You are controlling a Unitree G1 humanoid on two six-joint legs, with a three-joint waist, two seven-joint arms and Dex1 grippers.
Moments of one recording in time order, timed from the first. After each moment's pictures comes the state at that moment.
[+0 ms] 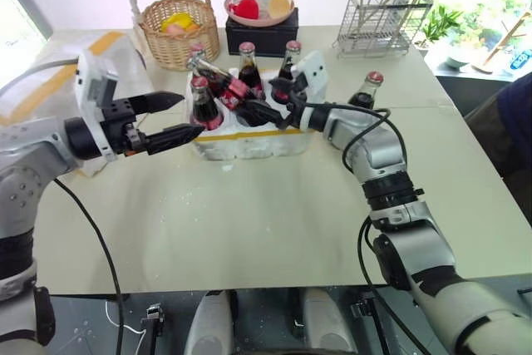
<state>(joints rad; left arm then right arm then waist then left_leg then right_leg) -0.48 0.88 0.29 -0.25 -0.85 0.81 -0.91 -0.91 -0.23 0.09 0.39 0.31 0.39 0.68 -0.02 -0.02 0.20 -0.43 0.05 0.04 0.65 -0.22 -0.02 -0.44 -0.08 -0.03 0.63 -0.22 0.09</state>
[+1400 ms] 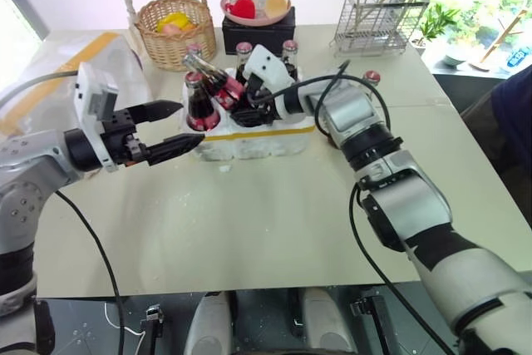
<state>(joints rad) -0.39 0.86 0.33 -0.32 -0.86 0.80 -0.88 -1.26 -0.19 0.27 0.75 0.03 0.42 0.92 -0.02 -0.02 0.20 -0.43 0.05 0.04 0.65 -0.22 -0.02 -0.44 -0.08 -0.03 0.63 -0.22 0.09</state>
